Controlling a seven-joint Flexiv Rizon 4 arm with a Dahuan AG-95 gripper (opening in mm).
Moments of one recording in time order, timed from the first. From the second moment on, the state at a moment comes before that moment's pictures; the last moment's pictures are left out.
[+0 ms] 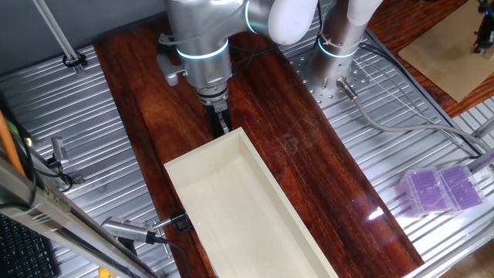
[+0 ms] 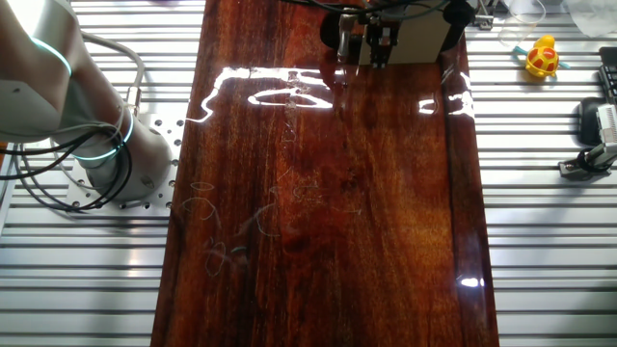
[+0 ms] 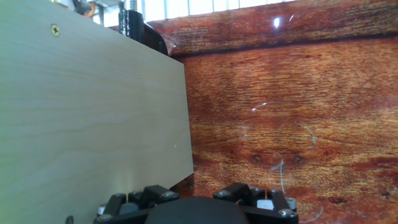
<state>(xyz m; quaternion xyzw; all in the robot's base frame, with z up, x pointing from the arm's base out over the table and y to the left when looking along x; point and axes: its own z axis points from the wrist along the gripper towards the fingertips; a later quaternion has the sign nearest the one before) 0.484 0.182 0.162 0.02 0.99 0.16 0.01</state>
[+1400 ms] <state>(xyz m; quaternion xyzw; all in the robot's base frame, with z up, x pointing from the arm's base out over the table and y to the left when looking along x) 0.484 0.185 0.156 0.01 0.99 0.16 0.01</state>
